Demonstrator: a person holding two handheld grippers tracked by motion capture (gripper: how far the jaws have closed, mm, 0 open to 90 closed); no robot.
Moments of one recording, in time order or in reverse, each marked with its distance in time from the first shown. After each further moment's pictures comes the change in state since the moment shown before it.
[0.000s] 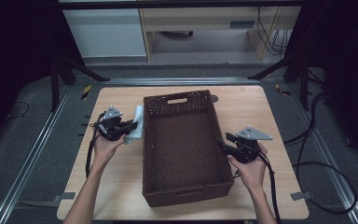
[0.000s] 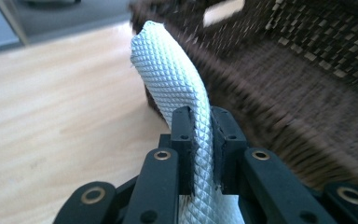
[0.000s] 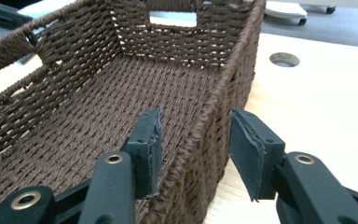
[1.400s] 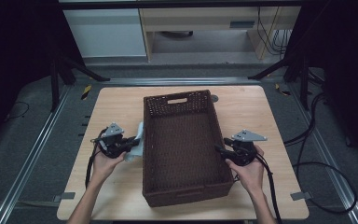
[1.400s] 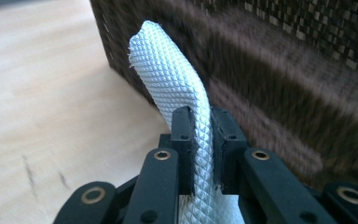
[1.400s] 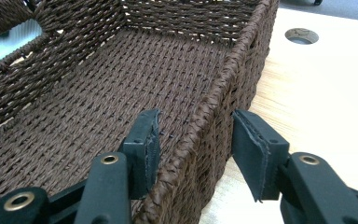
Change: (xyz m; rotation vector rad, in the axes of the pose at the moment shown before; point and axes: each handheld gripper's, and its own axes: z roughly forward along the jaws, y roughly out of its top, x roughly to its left) left arm -0.023 -0.045 -0.007 0.063 -0.081 -0.004; right arm 0.003 -0.010 0.009 0.088 0.027 -0.025
